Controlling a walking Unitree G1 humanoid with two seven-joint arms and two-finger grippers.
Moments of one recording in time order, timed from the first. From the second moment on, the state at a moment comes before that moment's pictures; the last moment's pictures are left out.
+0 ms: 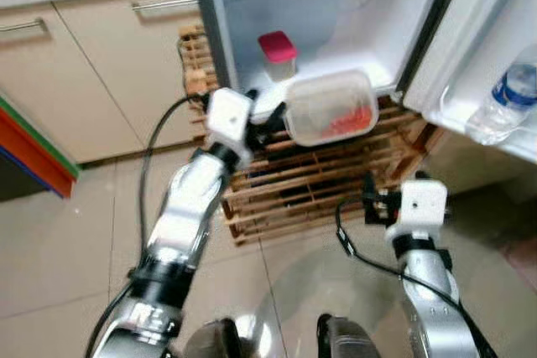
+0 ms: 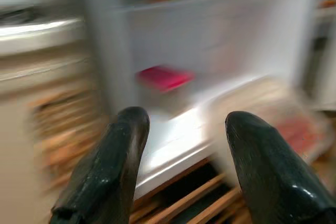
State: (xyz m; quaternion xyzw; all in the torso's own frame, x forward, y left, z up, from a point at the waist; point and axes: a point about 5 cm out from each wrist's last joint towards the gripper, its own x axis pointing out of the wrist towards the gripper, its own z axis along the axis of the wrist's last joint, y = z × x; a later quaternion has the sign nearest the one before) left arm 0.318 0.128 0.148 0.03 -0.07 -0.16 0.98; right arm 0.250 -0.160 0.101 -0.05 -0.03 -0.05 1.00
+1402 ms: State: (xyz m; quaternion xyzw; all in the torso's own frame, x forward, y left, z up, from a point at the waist) left arm 0.320 0.135 0.112 0.04 0.00 -0.12 0.99; right arm 0.256 -0.165 0.087 -0.05 -0.01 -0.08 1.00
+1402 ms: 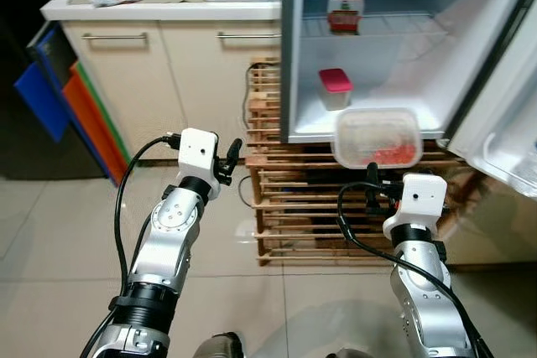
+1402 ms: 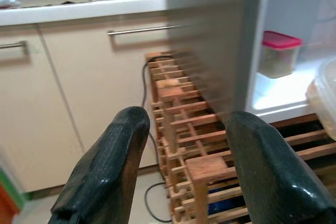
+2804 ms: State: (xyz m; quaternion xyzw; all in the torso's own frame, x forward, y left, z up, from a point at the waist) left arm 0.336 0.119 0.111 0.04 0.01 -0.15 0.99; right arm 0.246 -0.170 0.073 -0.07 0.02 -0.09 0.99
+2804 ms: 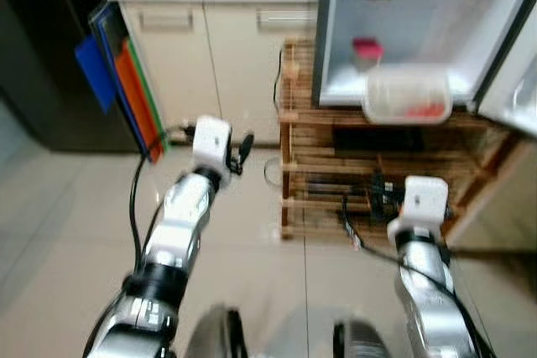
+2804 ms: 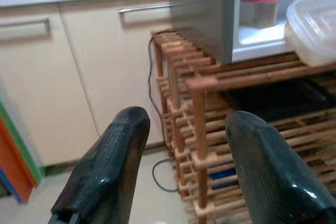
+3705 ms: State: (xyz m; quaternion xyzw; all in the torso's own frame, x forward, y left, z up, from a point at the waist) left arm 0.344 0.083 0.124 0.04 -0.02 -0.22 0.97; right arm 0.213 -0.183 0.062 -0.13 0.00 -0.06 0.99
